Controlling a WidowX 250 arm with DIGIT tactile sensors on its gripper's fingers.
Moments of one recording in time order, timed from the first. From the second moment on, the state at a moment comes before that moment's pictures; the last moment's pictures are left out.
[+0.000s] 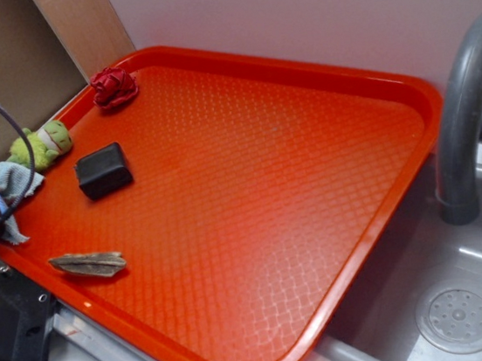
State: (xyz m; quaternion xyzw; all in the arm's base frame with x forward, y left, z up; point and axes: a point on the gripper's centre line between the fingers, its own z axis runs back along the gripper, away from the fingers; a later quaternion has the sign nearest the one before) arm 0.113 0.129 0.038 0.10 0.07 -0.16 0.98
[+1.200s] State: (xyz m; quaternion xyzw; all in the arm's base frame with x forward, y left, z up) arm 0.116 0.136 0.037 0.10 0.05 -0.13 0.98
